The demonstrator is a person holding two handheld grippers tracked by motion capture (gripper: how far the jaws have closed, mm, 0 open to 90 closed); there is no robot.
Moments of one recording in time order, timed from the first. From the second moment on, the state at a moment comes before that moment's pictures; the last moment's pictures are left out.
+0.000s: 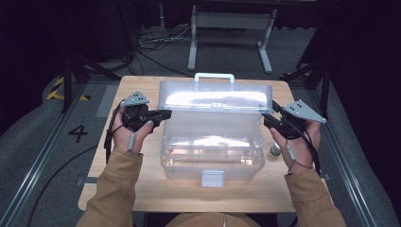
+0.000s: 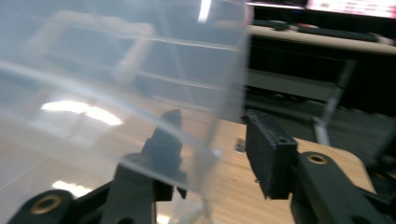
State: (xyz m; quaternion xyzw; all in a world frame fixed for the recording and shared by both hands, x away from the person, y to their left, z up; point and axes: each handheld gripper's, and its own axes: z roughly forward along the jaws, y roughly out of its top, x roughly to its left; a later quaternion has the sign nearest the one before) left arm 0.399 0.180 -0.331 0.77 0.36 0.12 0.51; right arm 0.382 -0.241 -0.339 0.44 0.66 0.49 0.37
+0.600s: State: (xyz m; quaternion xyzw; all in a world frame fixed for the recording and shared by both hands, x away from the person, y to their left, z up) left arm 0.395 0.181 -0.333 0.78 0.37 0.12 0.49; right arm 0.393 -0.224 -0.340 0.46 0.60 0.48 0.45
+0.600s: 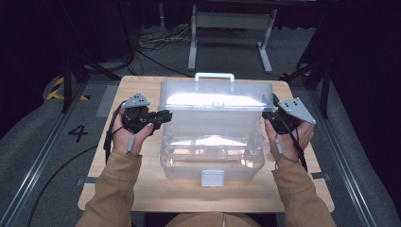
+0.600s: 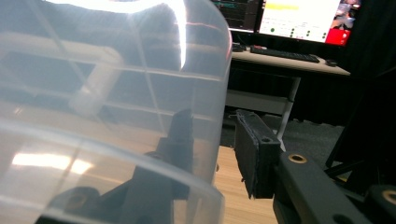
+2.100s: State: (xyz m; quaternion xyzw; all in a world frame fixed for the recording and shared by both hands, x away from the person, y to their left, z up) left arm 0.337 0.163 -0.364 0.88 0.24 0.01 0.41; right arm 0.443 -0.229 -0.316 0.47 0.62 0.47 0.41
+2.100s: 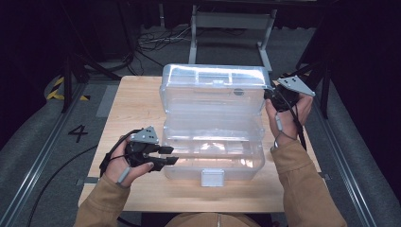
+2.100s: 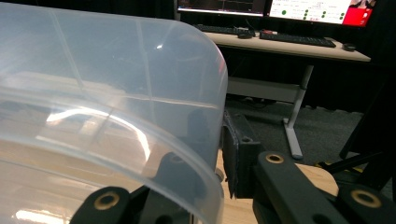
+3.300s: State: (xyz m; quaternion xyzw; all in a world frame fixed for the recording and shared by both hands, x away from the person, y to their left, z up) left arm 0.346 0.131 -0.414 0.92 0.22 -0.04 0.33; right arm 0.468 -0.234 -0.312 0.48 0.64 0.47 0.37
